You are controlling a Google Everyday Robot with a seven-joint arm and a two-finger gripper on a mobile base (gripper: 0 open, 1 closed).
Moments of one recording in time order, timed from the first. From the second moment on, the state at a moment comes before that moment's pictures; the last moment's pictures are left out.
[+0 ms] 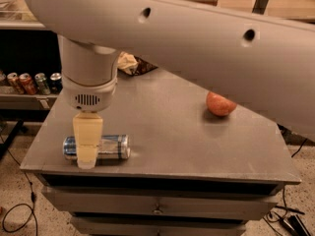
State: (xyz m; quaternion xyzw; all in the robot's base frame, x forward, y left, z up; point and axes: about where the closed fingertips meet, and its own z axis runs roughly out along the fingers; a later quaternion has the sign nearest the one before) arm 0.429 0.123 0.891 -0.72 0.68 0.05 0.12
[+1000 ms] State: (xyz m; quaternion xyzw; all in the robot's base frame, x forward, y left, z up) arm 0.434 0.141 0.855 -0.73 0.67 0.06 0.14
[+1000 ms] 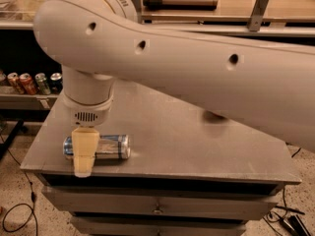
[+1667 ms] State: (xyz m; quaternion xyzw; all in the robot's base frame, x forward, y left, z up) arm 0.434 0.146 0.842 -0.73 0.67 0.07 0.14
